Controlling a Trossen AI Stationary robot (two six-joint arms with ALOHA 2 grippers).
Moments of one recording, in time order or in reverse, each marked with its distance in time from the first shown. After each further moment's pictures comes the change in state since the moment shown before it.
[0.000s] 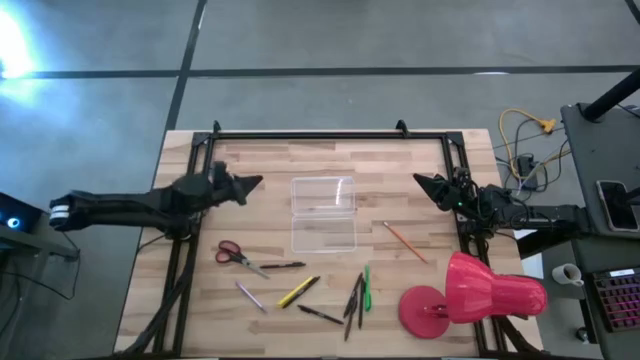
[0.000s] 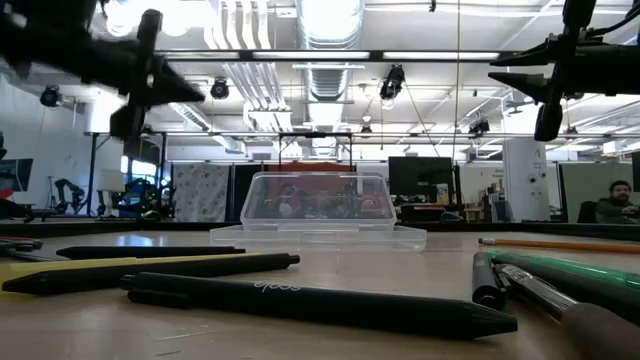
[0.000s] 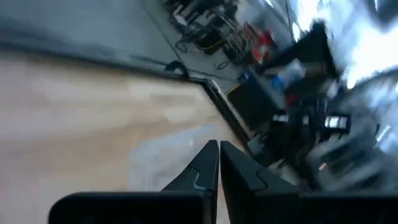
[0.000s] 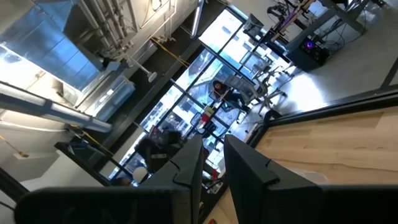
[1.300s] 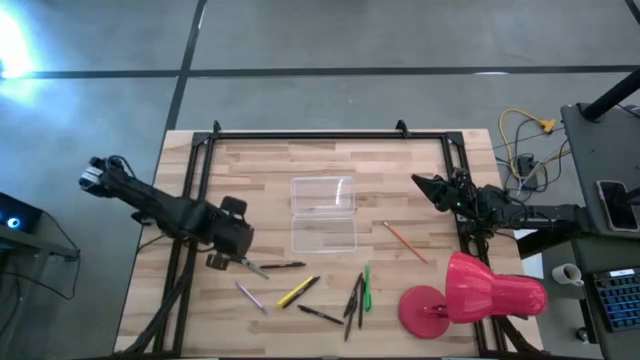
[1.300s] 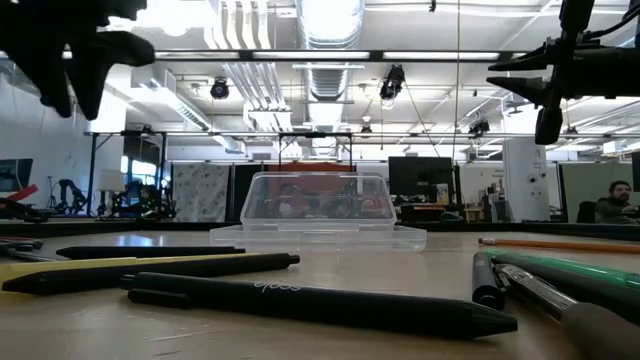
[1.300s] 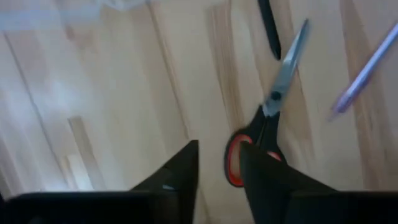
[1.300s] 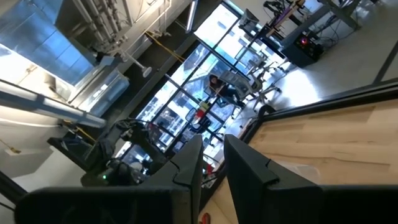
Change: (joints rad) left arm -0.534 0.647 0.689 -1.288 0.157 0.681; right arm 0.000 0.013 0.000 -0.021 -0.003 0.003
